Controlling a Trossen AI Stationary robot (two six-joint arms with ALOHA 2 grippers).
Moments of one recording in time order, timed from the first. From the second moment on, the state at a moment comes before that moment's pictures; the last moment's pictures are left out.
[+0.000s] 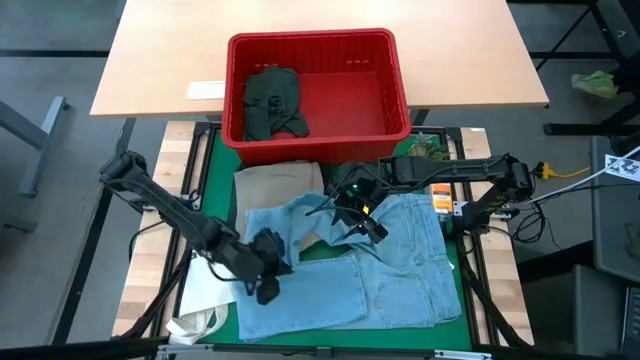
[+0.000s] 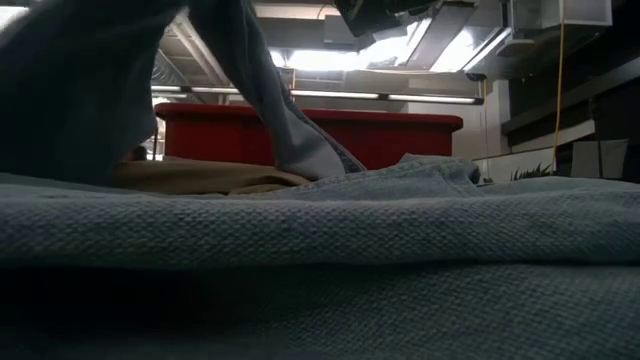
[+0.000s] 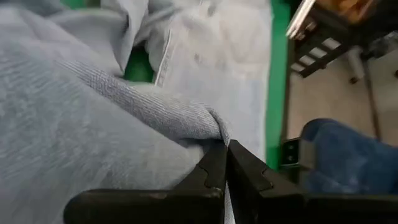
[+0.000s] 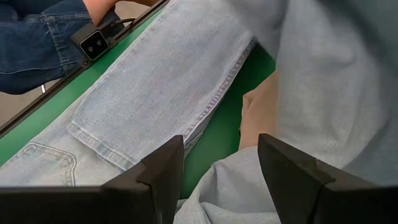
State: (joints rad) left arm -0.56 1.44 1.13 -0.48 -0.33 -0.85; right arm -0.01 1.65 1.54 -0.81 -0.46 -0.59
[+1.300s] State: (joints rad) left arm -0.38 1.60 1.13 -0.38 0.16 -0.73; right arm -0.01 1.65 1.54 -0.97 -0.46 -0.58
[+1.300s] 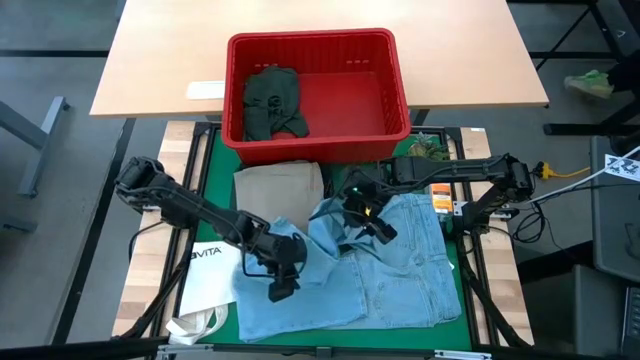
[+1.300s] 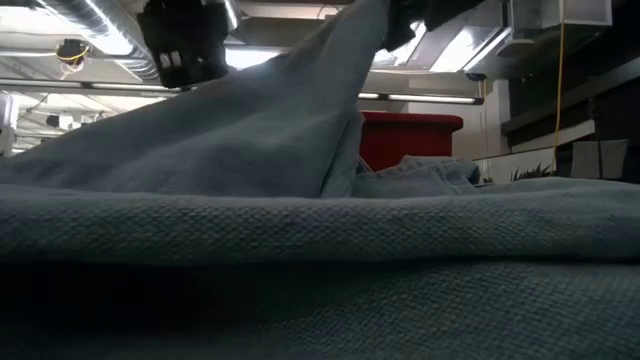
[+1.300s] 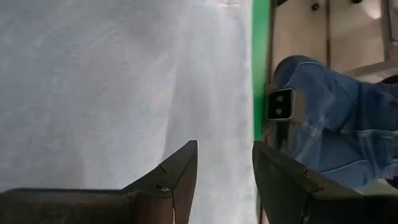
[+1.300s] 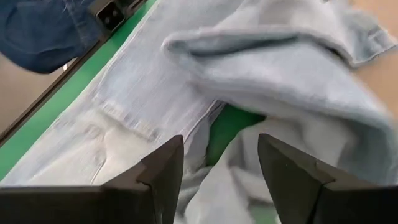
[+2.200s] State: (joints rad) left arm -0.37 1.36 1.13 -0.71 -0.49 -0.72; right arm 0.25 1.65 1.54 -0.99 -0.37 -0.61
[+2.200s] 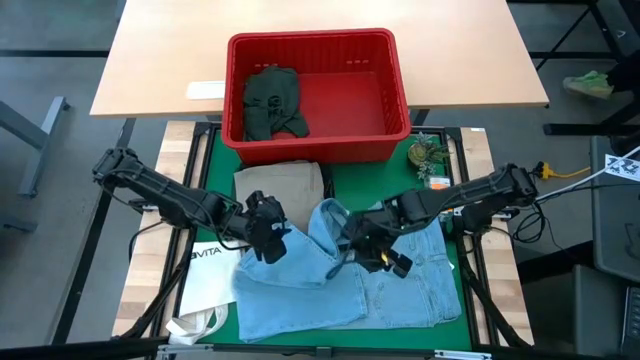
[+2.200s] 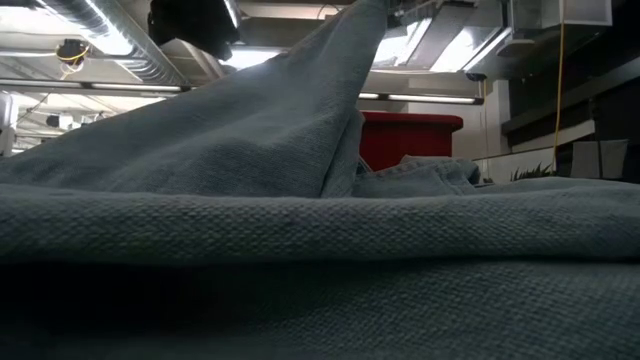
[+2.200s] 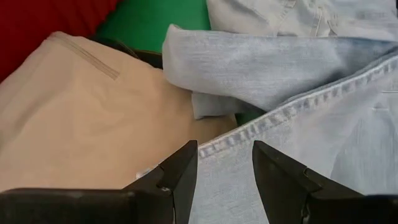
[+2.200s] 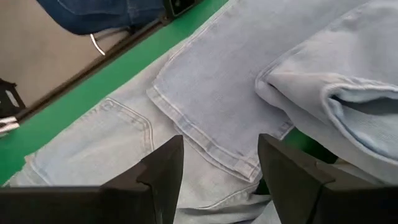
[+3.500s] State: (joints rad) left arm -0.20 1.36 0.90 -0.64 -0.33 -0.86; right arm 0.29 1.65 1.54 -0.93 -0.24 -0.61
